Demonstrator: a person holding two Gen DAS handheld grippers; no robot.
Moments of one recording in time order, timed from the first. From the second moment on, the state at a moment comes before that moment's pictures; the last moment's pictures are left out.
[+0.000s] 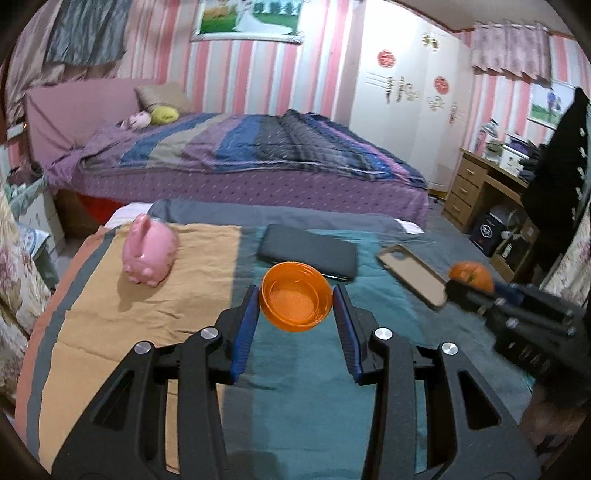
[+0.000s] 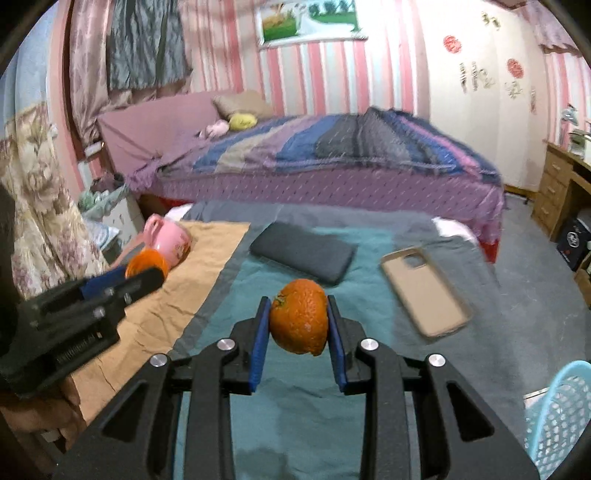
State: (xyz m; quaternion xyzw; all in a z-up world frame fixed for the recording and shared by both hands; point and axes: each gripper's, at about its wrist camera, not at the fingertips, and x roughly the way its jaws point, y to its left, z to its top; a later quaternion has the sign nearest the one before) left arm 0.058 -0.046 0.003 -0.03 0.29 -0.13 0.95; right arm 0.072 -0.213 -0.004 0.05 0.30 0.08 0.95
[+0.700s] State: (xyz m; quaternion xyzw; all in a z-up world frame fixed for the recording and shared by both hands) left arm 0.023 -0.162 0.016 -0.03 0.26 -0.24 0.93; right arm -0.026 -0.356 0.026 0.10 0.25 -0.01 0.96
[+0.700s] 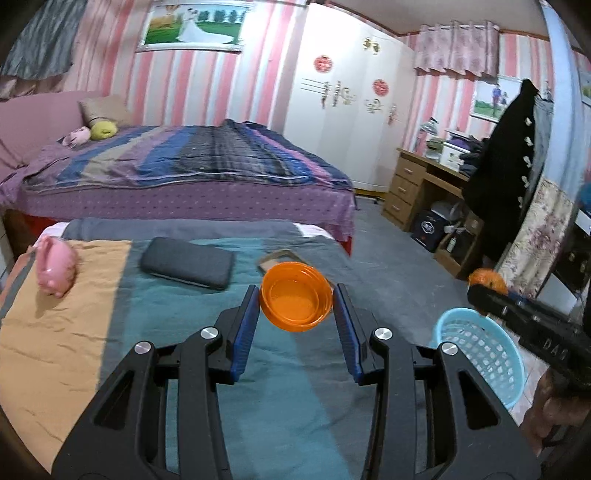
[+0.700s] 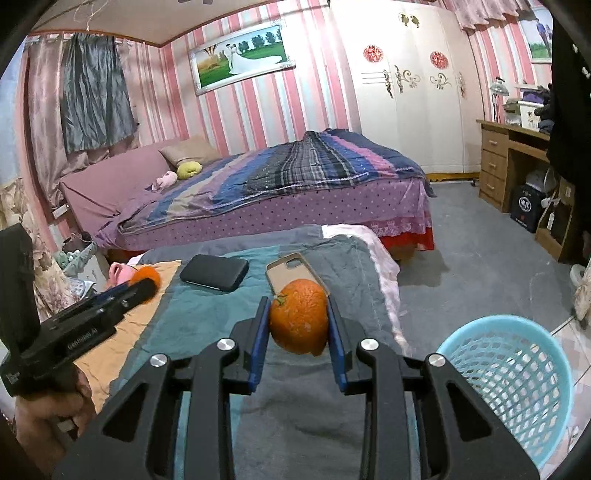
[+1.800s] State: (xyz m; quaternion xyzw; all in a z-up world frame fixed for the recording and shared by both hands) left arm -0.033 -0.371 0.031 0.03 0.27 -0.40 0.87; right arm -0.117 -0.537 0.036 0.18 0.23 -0.19 0.94
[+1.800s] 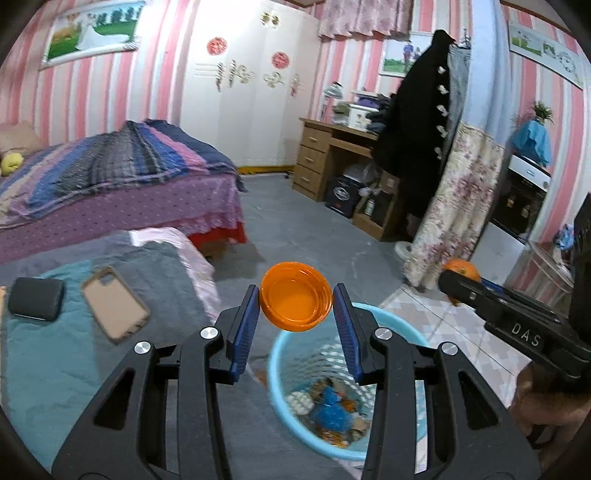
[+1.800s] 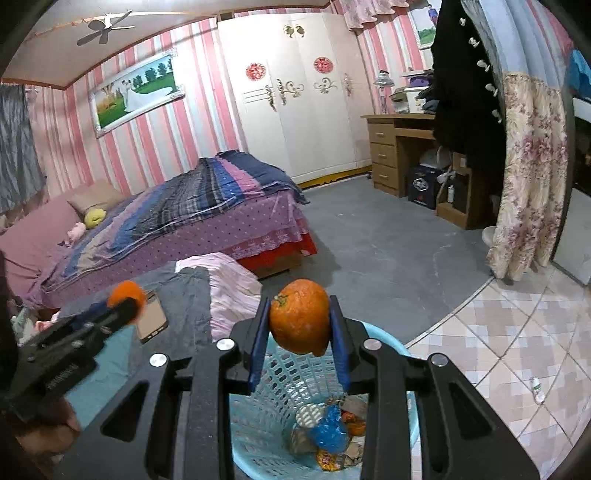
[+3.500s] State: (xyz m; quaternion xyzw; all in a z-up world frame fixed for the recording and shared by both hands) left arm -0.025 -0.013 -0.002 0.02 0.22 -0.04 0.97; right arm -0.033 -0.220 0.014 0.03 0.22 0.04 0.97
